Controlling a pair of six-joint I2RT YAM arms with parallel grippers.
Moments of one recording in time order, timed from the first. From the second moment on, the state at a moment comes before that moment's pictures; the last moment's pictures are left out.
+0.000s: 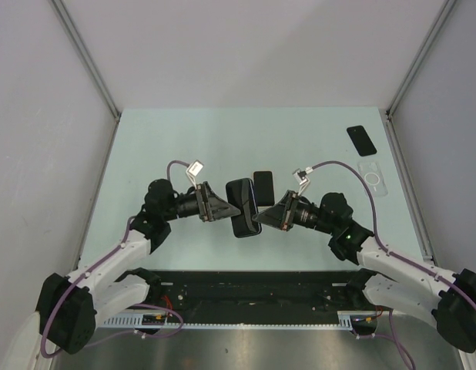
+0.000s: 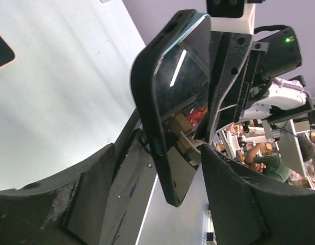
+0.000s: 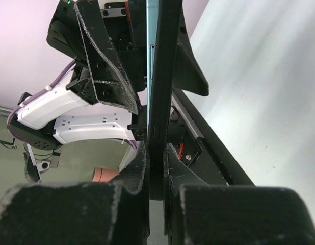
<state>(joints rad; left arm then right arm) -0.45 0.97 0.47 0.34 0.81 -0.93 0.75 0.92 0.47 0.41 -0.46 1.04</state>
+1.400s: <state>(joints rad) -0.49 1.07 0.52 0.28 1.10 -0.84 0.60 1.06 0.64 0.33 -0.70 0.79</state>
